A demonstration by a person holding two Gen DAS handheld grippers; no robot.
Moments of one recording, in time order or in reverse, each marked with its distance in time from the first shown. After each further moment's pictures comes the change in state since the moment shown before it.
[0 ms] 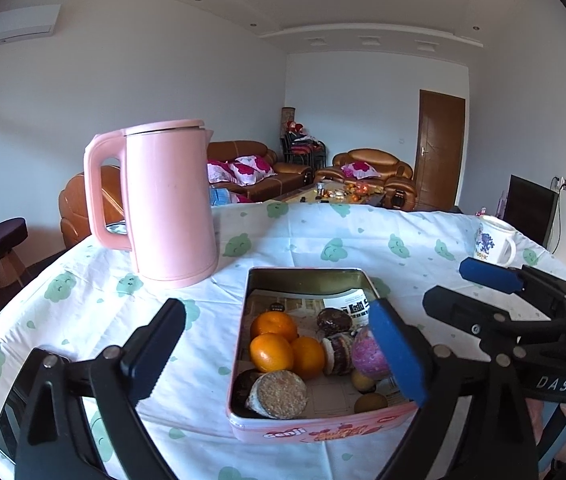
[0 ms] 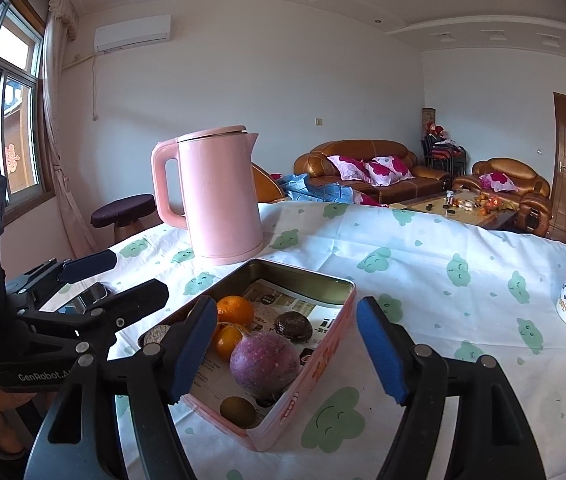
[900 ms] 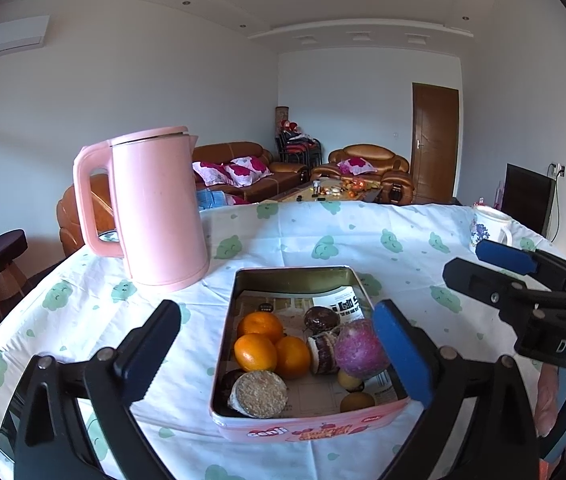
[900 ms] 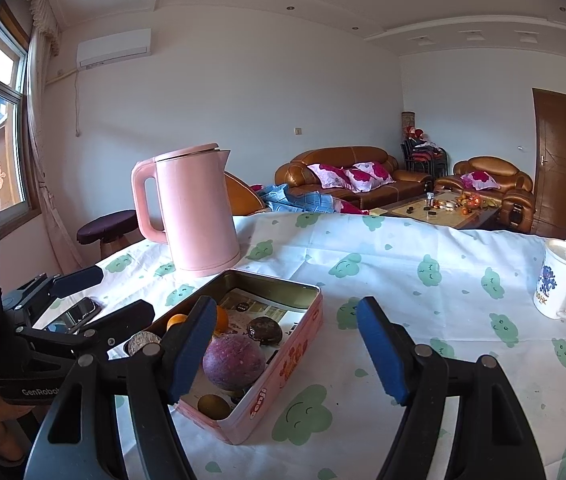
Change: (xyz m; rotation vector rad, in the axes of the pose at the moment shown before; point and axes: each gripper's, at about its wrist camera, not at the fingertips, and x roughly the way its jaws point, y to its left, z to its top) left arm -0.003 -0.014 0.002 0.038 0.002 0.001; right arm -0.023 -0.020 0.000 0.045 -0.042 -0.057
